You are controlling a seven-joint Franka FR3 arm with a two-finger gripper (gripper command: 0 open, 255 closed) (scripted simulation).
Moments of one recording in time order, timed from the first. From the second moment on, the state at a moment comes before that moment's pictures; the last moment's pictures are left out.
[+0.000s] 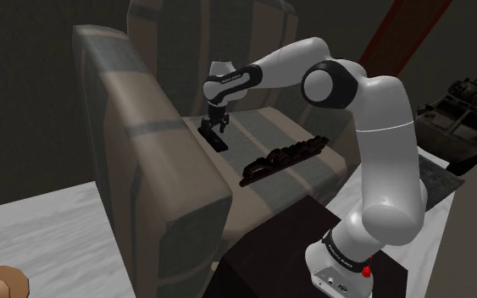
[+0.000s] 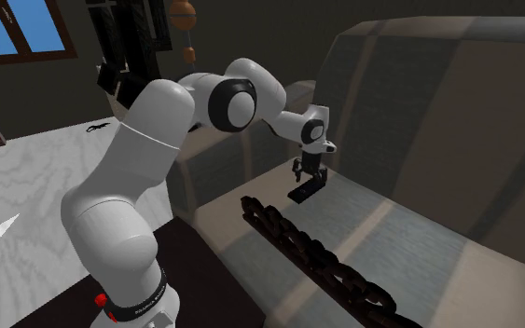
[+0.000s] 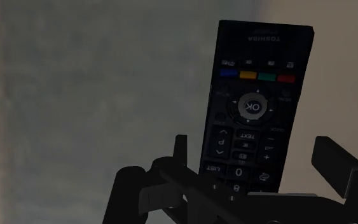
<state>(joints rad) -0.06 0.73 -0.07 -1.52 -0.02 2.14 -0.04</state>
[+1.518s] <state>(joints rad) -0.06 0.71 -0.07 -1.51 -0.02 2.11 -0.04</state>
